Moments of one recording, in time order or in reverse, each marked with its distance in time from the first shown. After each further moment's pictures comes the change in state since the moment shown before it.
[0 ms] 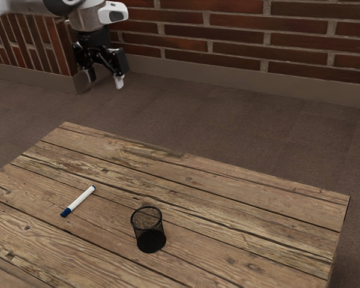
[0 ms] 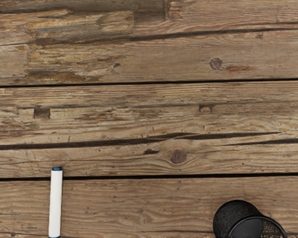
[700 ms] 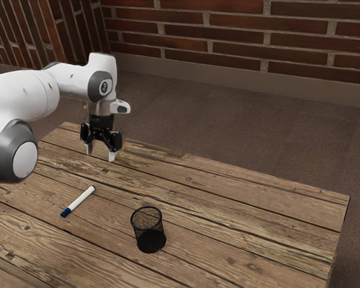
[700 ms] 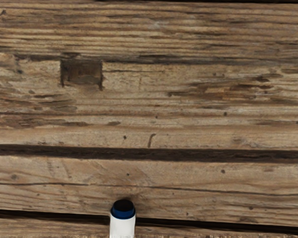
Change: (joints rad) arm 0.317 0.532 -0.103 0.069 0.010 0.112 0.141
